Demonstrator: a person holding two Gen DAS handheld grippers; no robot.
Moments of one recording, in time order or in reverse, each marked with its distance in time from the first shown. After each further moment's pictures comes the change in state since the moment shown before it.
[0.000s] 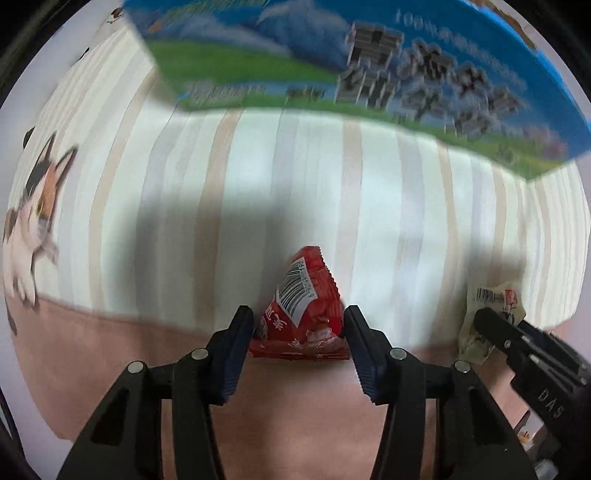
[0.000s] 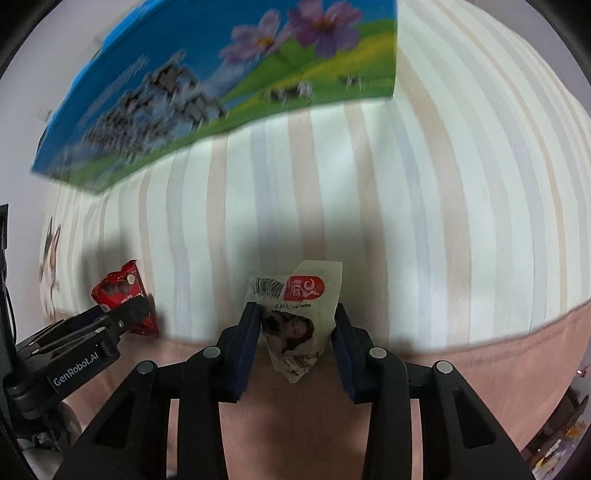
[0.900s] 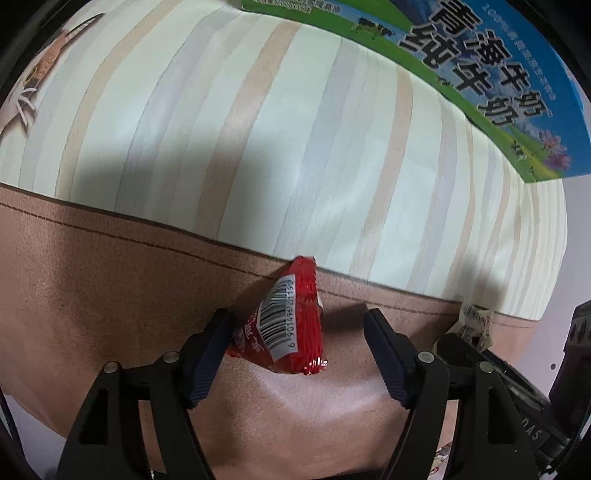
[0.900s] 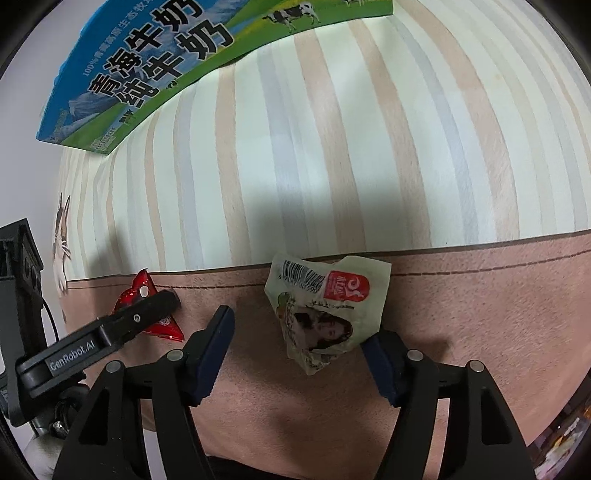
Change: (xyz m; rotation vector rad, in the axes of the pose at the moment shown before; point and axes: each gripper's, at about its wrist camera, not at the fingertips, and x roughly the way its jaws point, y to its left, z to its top) left arm 0.034 0.073 -0.032 -0.178 0.114 -0.204; right arm 0.024 0.016 -0.028 0.070 0.104 0.086
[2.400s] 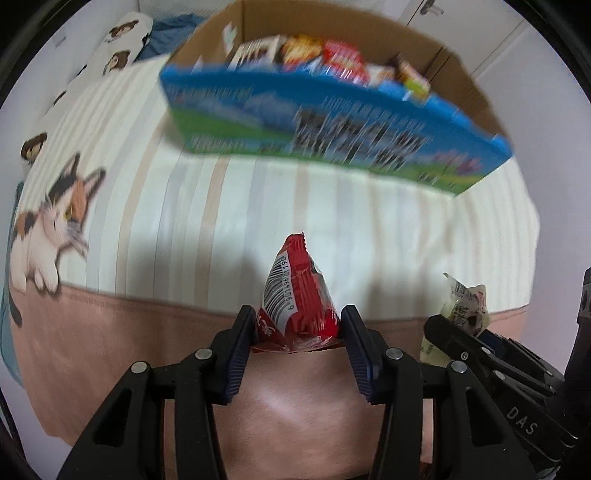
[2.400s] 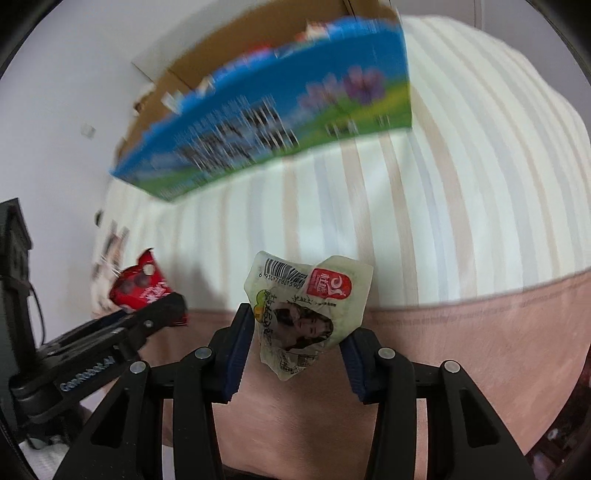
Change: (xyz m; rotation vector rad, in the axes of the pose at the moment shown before) left arm -0.093 -0.068 -0.004 0.211 -0.249 0.068; right arm -0.103 0.003 -0.002 -0.079 -0.231 0.086
